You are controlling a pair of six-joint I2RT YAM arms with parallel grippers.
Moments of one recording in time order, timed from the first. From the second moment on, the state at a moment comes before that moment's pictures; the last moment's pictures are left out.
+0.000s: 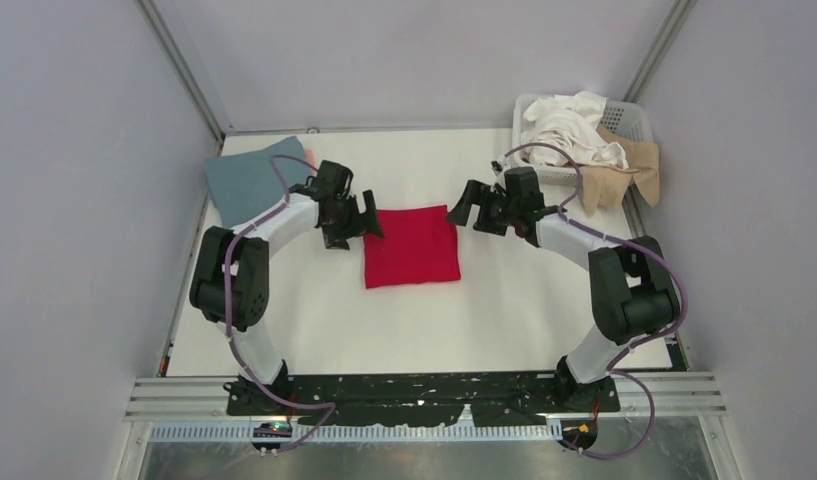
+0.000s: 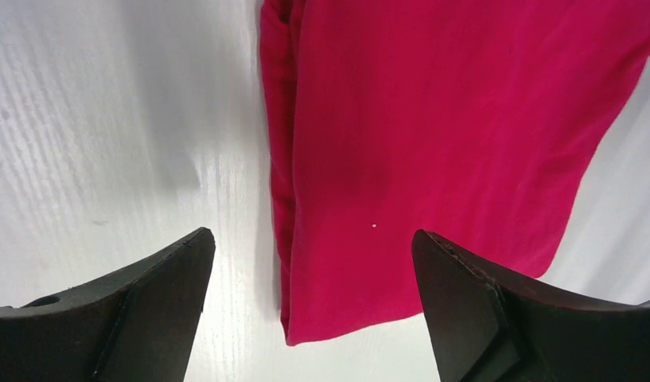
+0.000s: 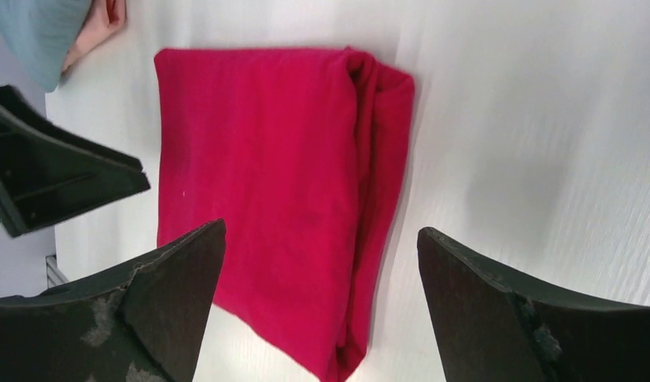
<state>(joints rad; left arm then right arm) -0.32 1.77 1.24 -0.54 0.18 -0.56 0.28 1.68 1.01 0.00 -0.37 0.51</state>
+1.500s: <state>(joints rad) -0.42 2.13 2.02 -0.84 -0.59 -0.29 0.28 1.33 0.71 0.16 -0.18 0.43</state>
